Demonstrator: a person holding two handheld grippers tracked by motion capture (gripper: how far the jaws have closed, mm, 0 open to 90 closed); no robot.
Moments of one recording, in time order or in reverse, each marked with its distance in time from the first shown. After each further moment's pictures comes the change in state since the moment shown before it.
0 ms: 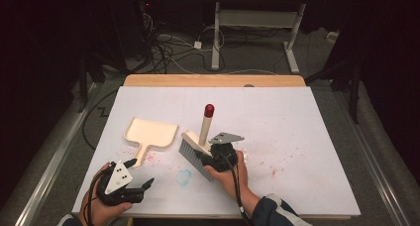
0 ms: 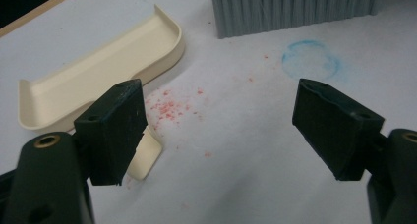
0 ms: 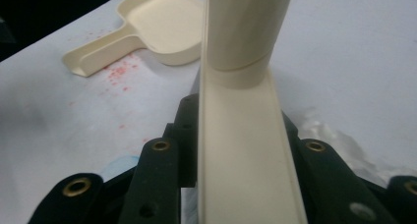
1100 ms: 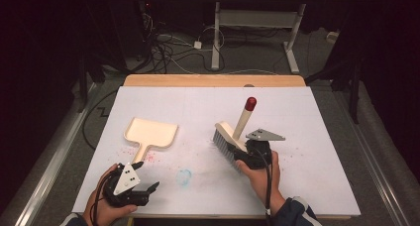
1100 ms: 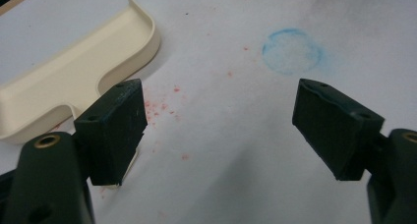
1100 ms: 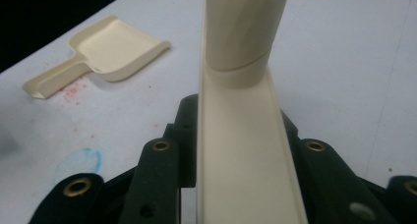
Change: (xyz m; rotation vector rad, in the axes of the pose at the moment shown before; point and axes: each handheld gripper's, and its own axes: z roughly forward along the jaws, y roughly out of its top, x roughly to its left) left arm -0.010 0.003 0.008 0.045 -0.045 0.025; right arm -0.040 -0.005 -0.076 -0.087 -0.136 0.087
